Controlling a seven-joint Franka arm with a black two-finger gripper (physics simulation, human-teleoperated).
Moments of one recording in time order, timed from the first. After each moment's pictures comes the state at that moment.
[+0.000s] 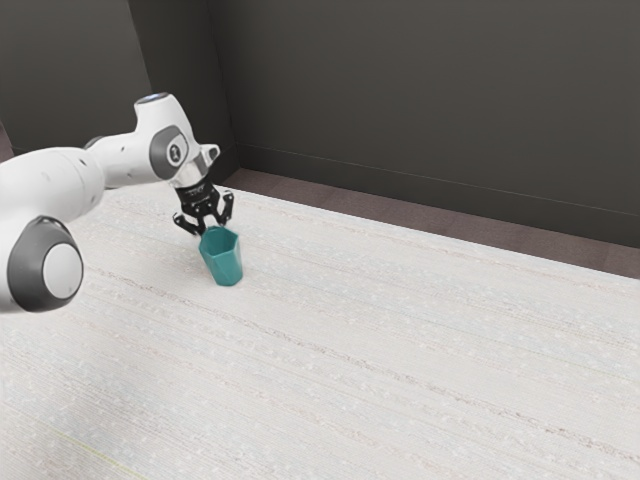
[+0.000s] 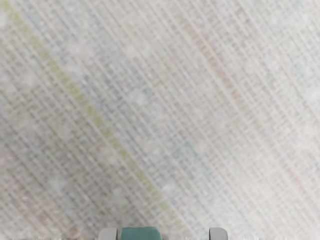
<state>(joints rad) 0.35 0.96 -0.12 -0.95 -0.06 1.95 -0.60</state>
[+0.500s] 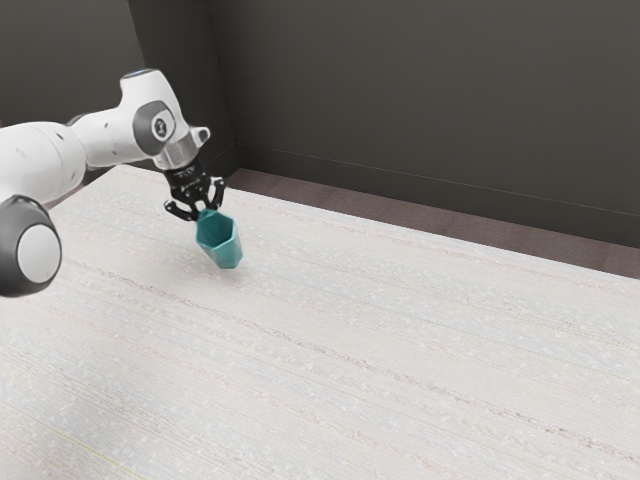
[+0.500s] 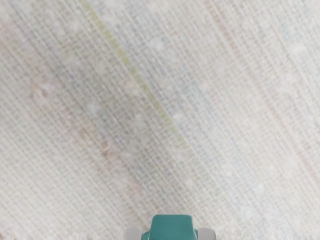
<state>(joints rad) 0.35 0.81 -0.11 -1.07 -0.11 1.86 -0.63</state>
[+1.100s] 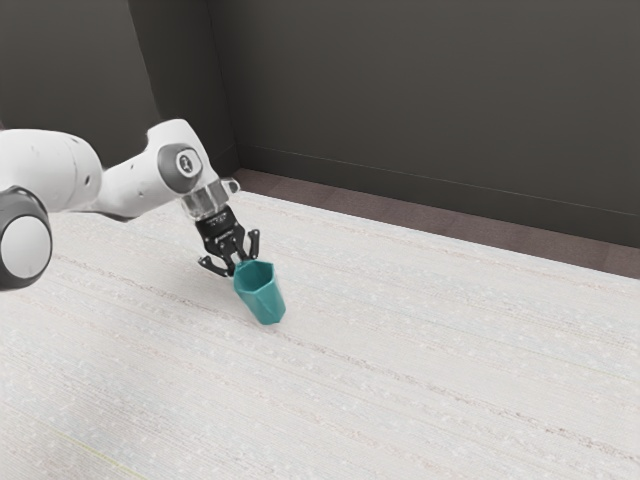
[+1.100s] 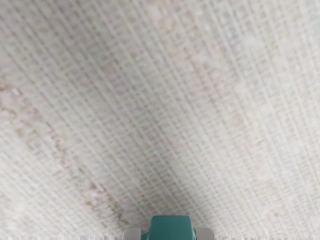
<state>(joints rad) 0.29 0.68 -0.12 -1.43 -0.37 1.88 -0.68</state>
